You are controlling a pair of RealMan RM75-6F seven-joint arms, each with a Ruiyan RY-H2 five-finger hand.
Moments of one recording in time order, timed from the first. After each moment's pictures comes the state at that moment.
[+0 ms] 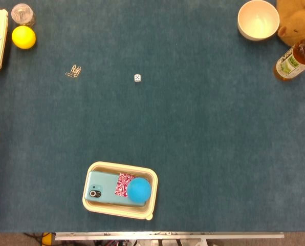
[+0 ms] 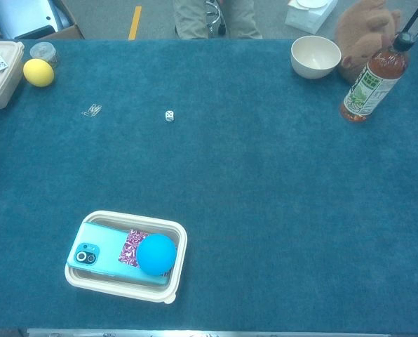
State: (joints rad) left arm -0.13 -1.07 -0.06 -1.69 1.44 1.44 -0.02; right arm 0.04 -1.15 0.07 -1.57 -1.53 1.56 0.05
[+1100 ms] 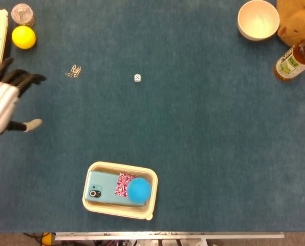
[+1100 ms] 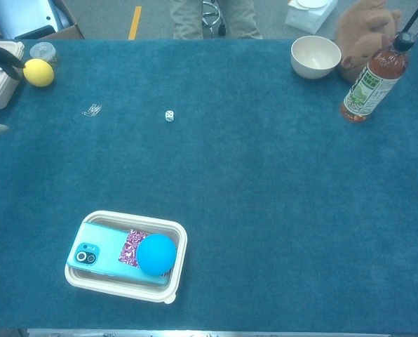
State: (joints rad) left arm -0.38 -1.05 -0.08 -1.64 1.59 1.16 -0.15; right arm 0.06 -1.16 0.07 -1.58 -1.53 1.52 0.05
